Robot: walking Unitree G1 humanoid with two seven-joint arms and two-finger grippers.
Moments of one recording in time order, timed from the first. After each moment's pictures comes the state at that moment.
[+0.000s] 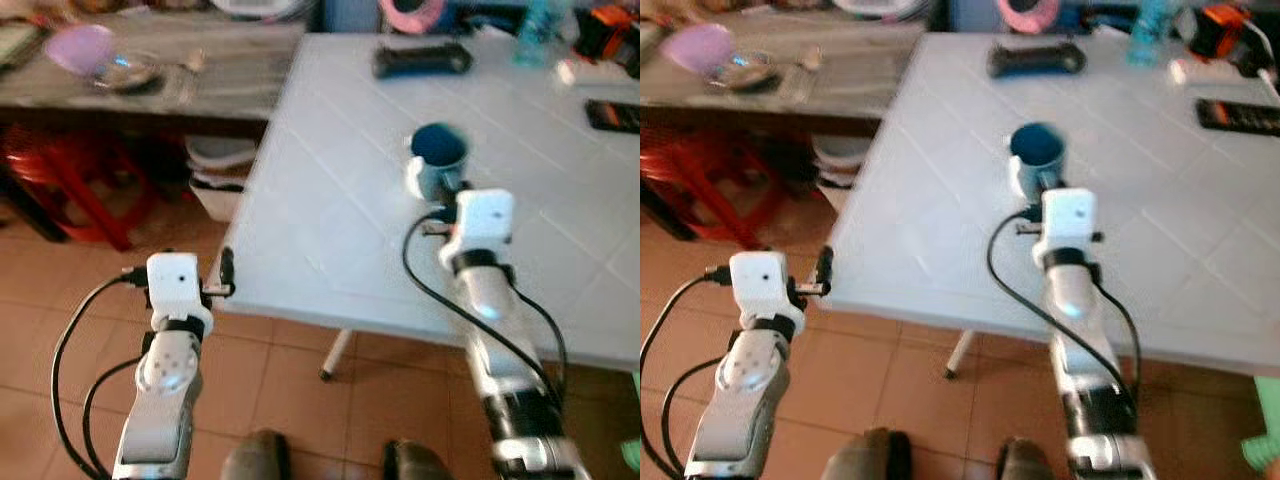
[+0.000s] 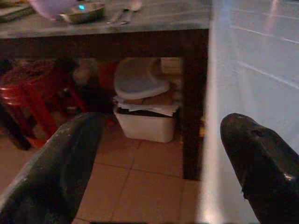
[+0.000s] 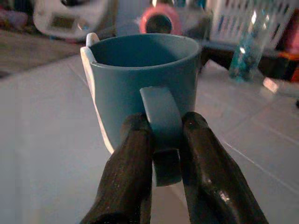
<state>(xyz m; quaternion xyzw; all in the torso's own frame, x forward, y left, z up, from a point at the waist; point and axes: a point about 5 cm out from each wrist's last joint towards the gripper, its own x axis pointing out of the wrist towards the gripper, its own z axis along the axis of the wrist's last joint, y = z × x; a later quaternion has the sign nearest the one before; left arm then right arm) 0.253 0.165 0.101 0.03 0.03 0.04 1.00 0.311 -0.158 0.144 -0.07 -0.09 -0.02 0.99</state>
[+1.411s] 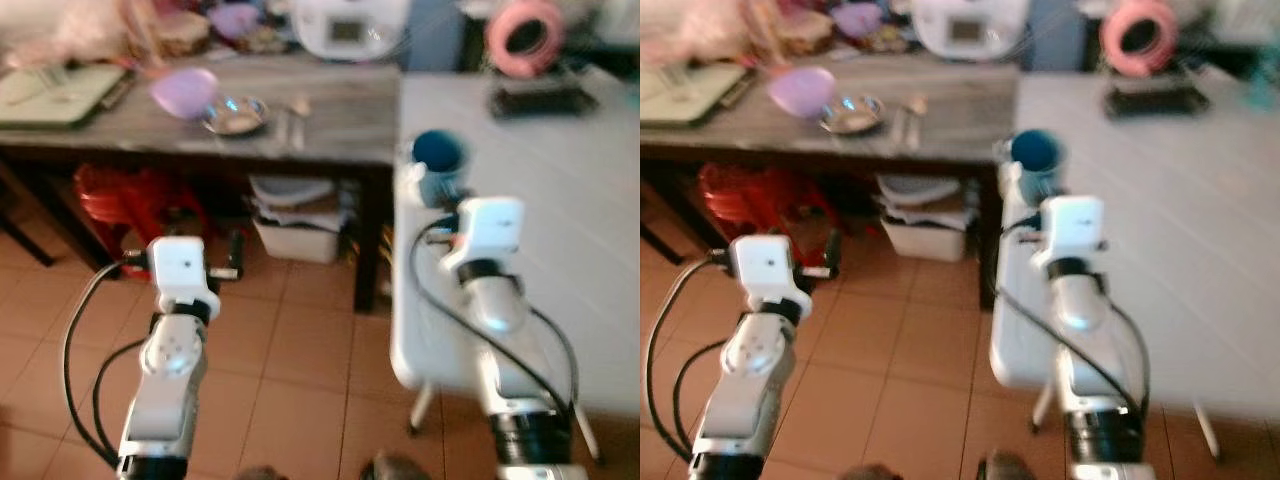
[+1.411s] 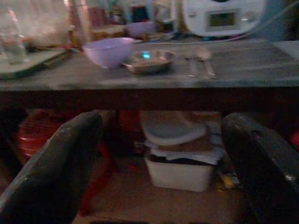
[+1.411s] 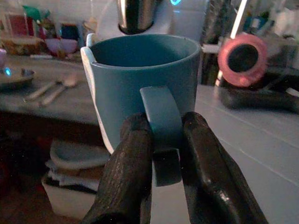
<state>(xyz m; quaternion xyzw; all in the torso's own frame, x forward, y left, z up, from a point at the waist) 0.269 0.161 0.113 0.03 -0.02 0.00 1.00 0.300 -0.161 0.149 -0.06 -0.08 -0.01 1.00</state>
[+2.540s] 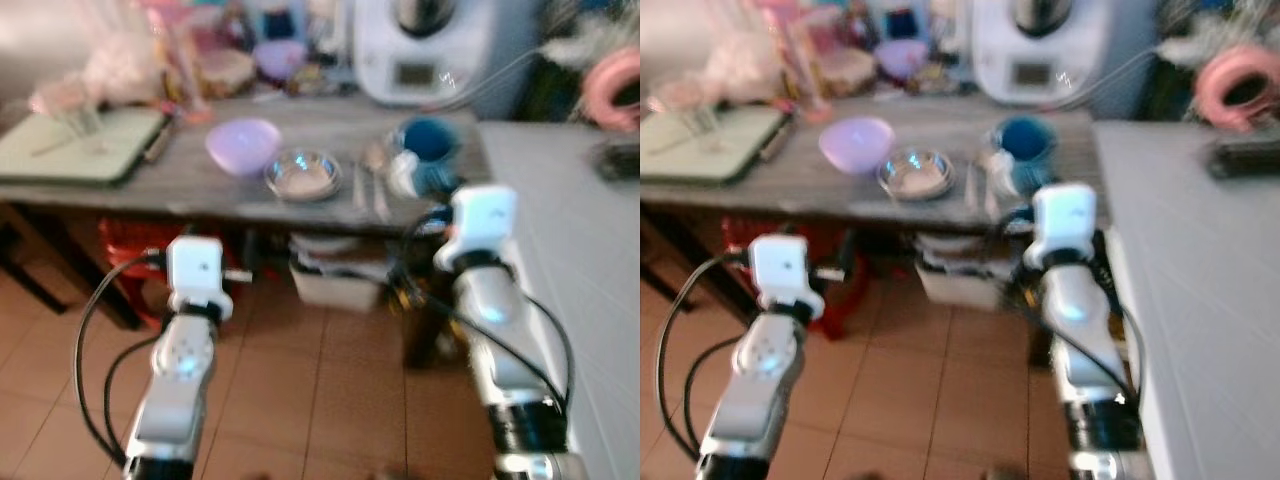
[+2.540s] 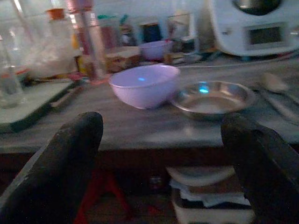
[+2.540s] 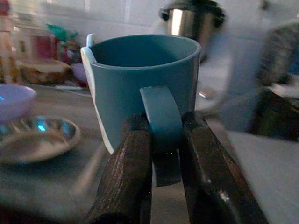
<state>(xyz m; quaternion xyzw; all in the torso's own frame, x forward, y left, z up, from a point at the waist) 0.269 0.145 0.117 0.05 -0.05 -0.03 1.00 0.308 -0.155 0.160 -0.07 -0.10 0.01 0.99</state>
